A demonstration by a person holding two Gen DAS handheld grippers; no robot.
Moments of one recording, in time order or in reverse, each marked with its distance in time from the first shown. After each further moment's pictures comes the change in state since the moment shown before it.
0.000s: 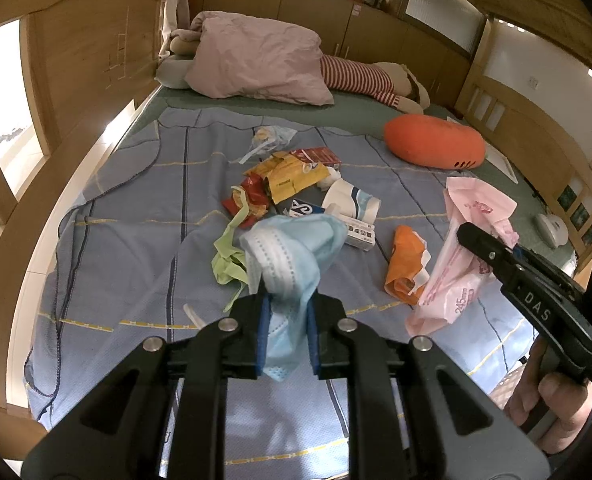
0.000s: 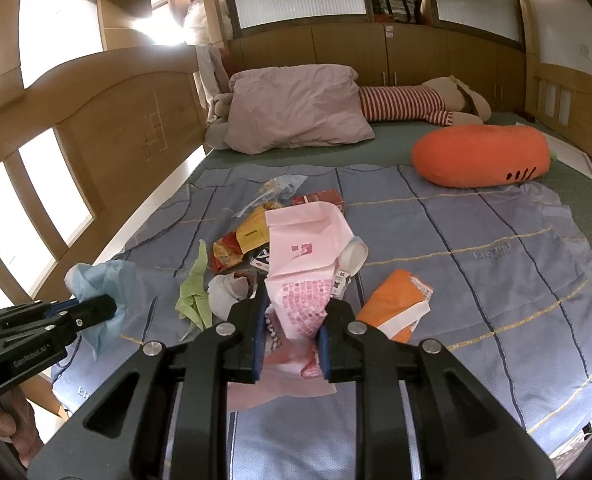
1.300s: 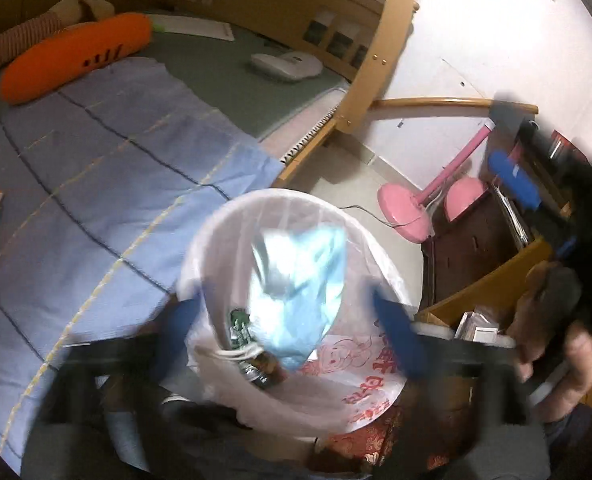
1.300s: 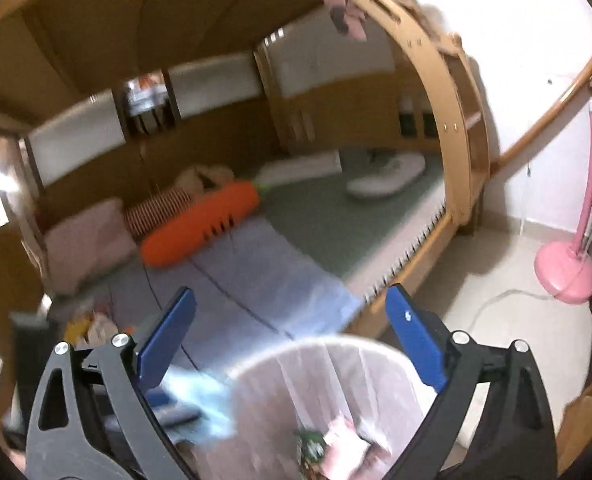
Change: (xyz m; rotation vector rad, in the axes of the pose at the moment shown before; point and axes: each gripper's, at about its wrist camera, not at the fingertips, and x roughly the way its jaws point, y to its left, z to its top) left arm -0.029 -0.383 -0.141 0.550 0.328 -0.738; right arm -0.352 -0.227 -0.138 0.454 -0.375 -0.593
